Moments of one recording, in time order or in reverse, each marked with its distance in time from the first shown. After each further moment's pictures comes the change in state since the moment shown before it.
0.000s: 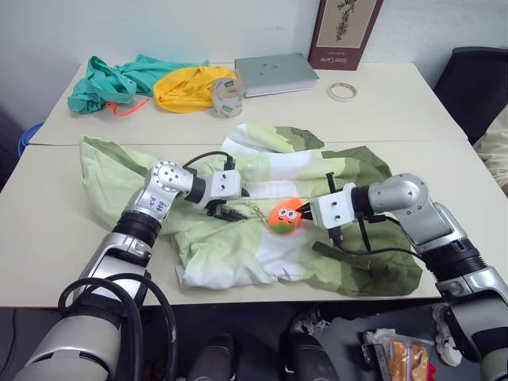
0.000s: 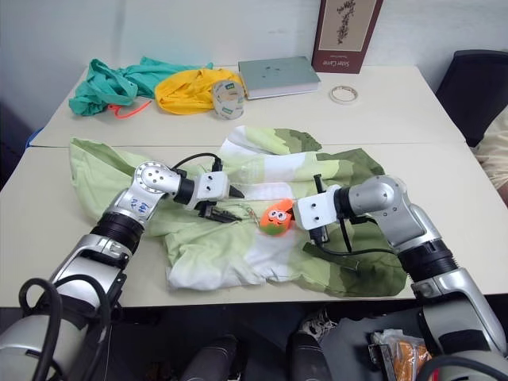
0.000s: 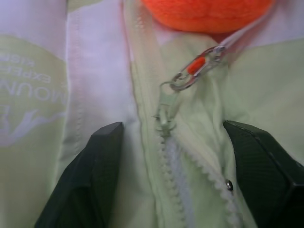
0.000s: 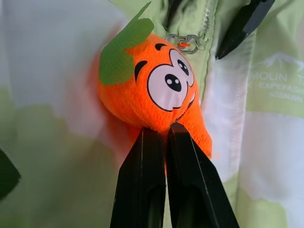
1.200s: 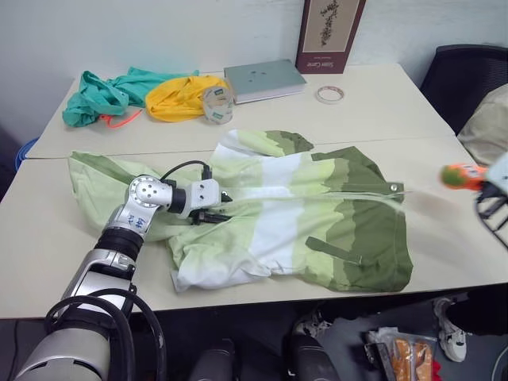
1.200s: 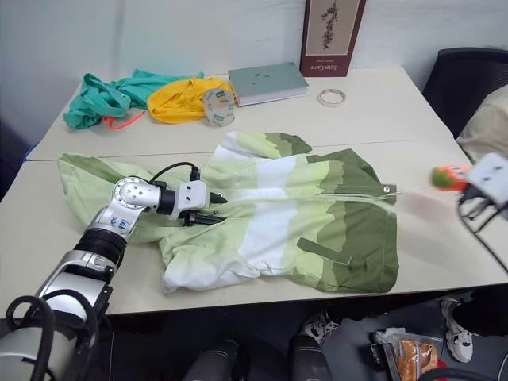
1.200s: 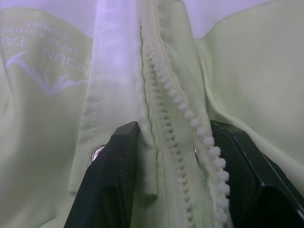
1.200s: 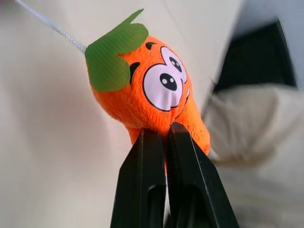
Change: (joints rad) left arm 0.142 0.087 0.069 -0.013 -0.029 -0.096 0.033; right arm 0.264 -0.475 -0.547 0.495 0.020 0.198 -0.425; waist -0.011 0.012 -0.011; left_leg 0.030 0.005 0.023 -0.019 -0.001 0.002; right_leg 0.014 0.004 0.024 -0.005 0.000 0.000
